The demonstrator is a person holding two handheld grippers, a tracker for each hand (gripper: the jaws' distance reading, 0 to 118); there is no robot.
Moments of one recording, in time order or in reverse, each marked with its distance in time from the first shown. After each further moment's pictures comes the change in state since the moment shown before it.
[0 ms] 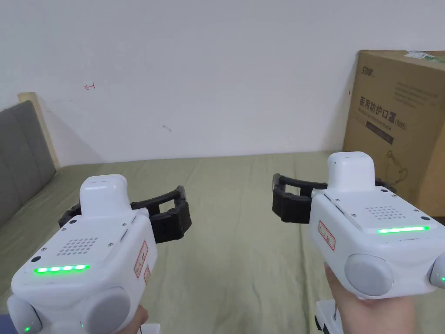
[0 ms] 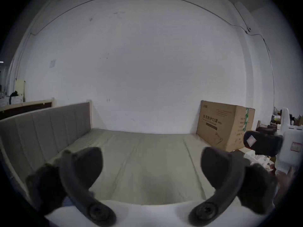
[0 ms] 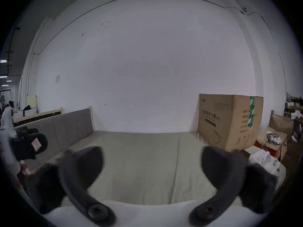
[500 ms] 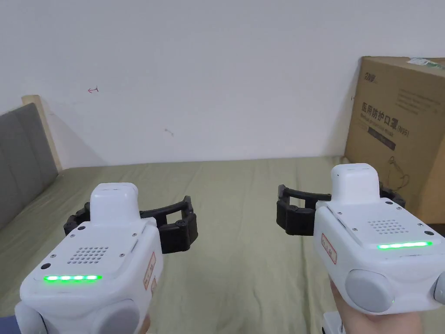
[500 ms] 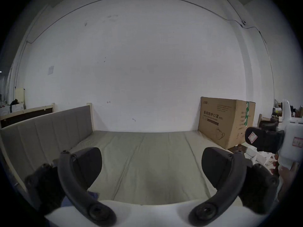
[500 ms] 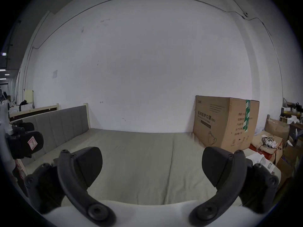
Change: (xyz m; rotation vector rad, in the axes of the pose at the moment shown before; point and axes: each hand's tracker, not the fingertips) left arm 0.007 0.005 0.001 -0.007 0.003 -0.047; right arm -0.003 -0.005 -0.001 -0.004 -0.030 0.039
